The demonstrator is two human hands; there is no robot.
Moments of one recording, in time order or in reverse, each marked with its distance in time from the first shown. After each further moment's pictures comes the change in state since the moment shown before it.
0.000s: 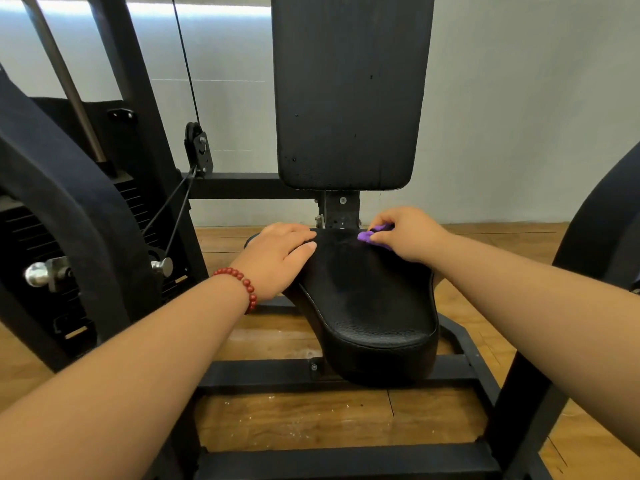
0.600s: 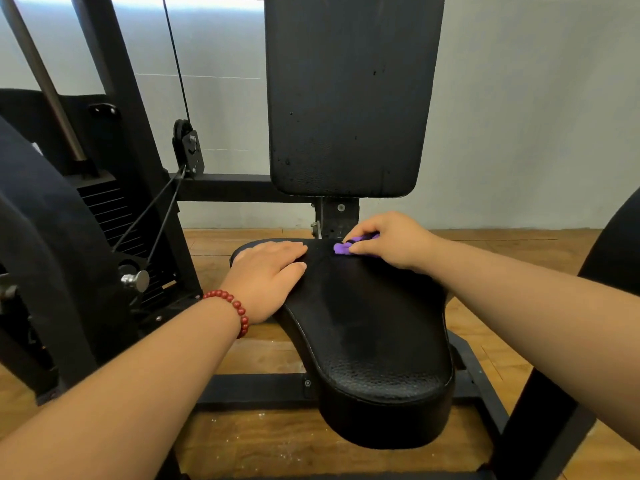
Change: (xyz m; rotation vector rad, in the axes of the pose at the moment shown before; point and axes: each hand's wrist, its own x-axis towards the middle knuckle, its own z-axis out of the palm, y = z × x) left_hand 0.025 -0.016 0.018 0.028 -0.023 -0.077; right_hand 0.046 0.005 0.012 0.123 -0.095 -0.093
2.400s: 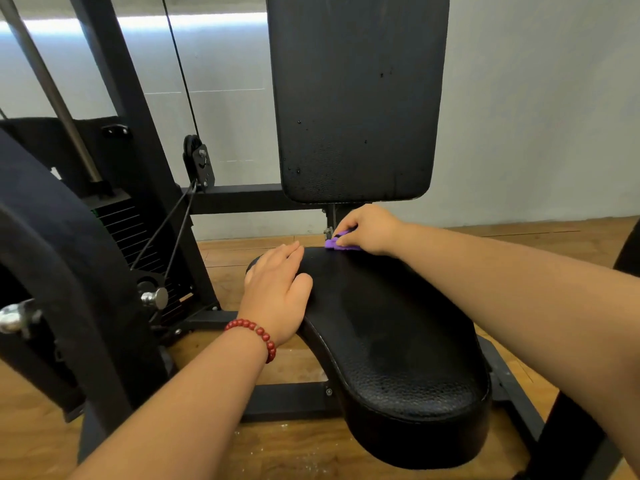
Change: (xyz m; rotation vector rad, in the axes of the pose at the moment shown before) left_hand -0.009 0.002 0.010 -0.152 0.164 -0.127; right_hand 0.055 -0.021 0.018 -0.081 -0.029 -0.036
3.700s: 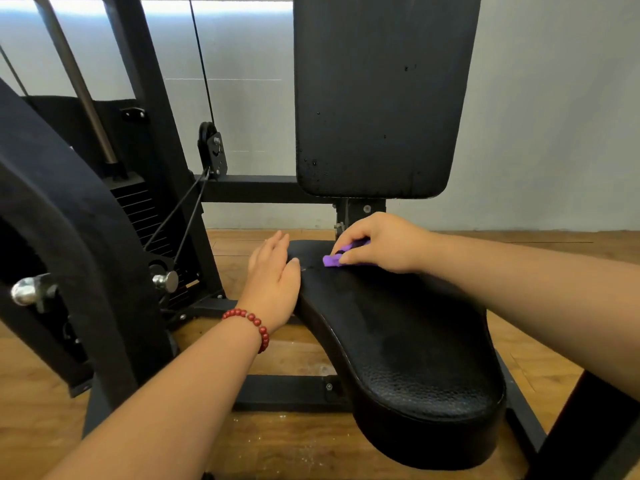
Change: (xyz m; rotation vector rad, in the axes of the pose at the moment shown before) left_hand 0.006 -0.022 0.003 -0.203 0.043 -0.144; right_hand -0.037 -0.014 0.002 -0.012 -0.132 -0.190
